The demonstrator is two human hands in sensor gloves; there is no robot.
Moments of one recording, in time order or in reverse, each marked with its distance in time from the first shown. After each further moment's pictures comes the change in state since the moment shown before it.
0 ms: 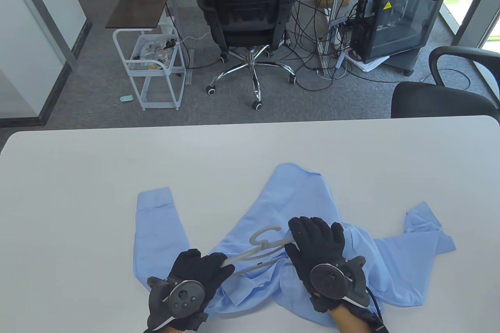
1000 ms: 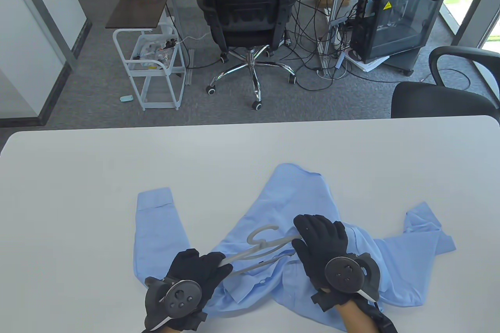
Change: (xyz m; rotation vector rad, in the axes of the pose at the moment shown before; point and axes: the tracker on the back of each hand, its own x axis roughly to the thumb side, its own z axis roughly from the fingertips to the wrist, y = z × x) left_hand -0.004 0.002 0.000 0.004 0.010 0.027; right_hand -0.021 -0.004 -0.001 -0.019 0.028 -0.168
